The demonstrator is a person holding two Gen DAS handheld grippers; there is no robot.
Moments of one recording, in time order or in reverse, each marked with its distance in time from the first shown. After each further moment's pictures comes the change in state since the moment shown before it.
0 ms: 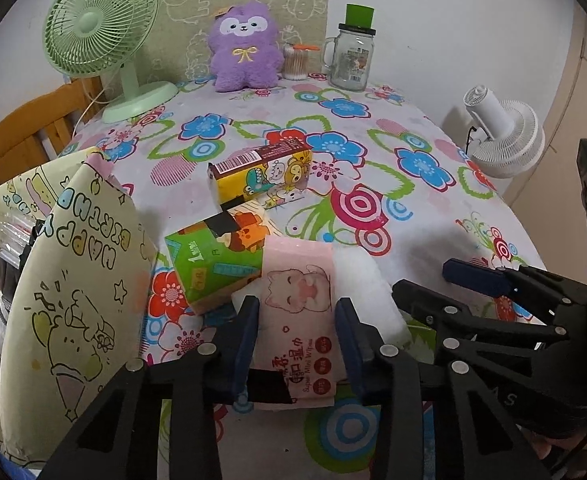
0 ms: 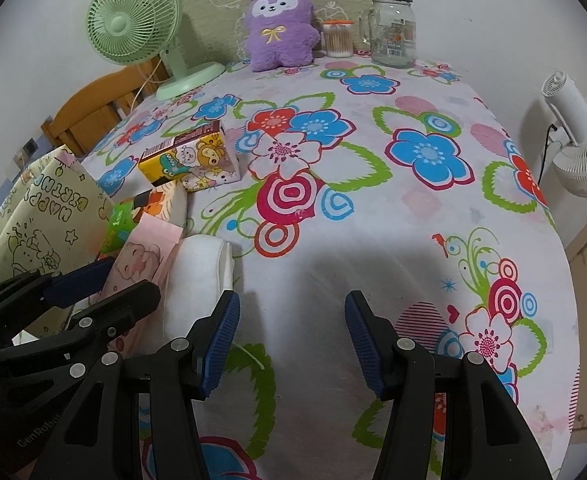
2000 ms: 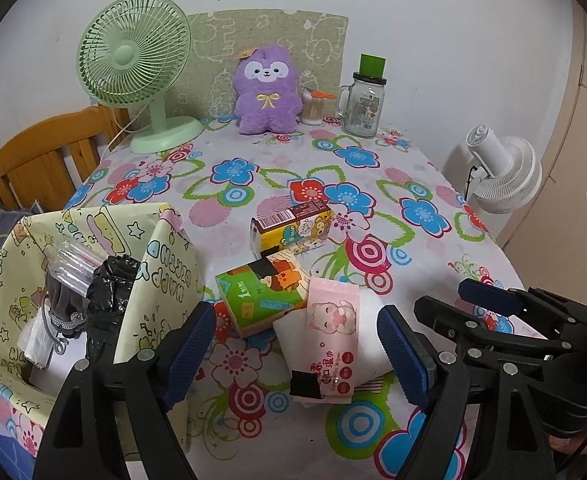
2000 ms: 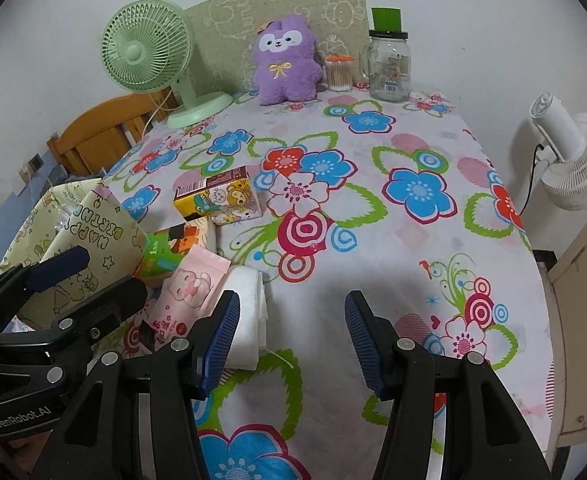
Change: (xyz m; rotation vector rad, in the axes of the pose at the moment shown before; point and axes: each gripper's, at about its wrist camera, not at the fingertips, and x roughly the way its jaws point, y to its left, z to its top) left arm -0.047 0.015 0.010 -0.038 -0.123 0.026; right arm -0.042 0.014 0.007 0.005 -0.082 -0.010
